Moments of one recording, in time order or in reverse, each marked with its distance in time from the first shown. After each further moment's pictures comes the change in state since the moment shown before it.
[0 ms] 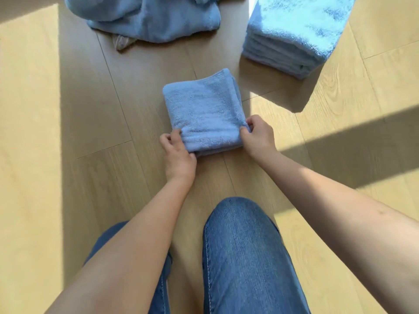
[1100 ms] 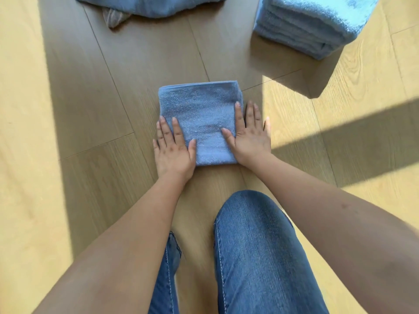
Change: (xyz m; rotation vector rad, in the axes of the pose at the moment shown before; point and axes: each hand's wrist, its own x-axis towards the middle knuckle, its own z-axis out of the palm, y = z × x) left_hand 0.025 -0.044 0.005 0.446 -0.164 0.135; right_hand -0.002 0.010 0.048 -0.574 -0.153 -0.158
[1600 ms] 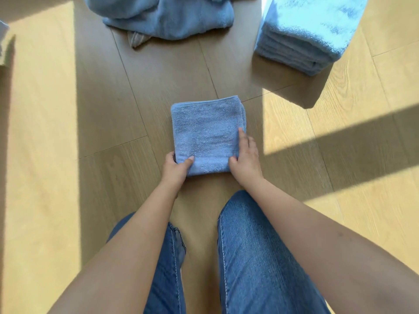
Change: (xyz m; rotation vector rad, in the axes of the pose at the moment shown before) left_hand -0.028 -0.025 -0.008 -1.141 -0.123 -0.391; right_hand -0.055 -0.026 0.006 0.540 0.046 0.092
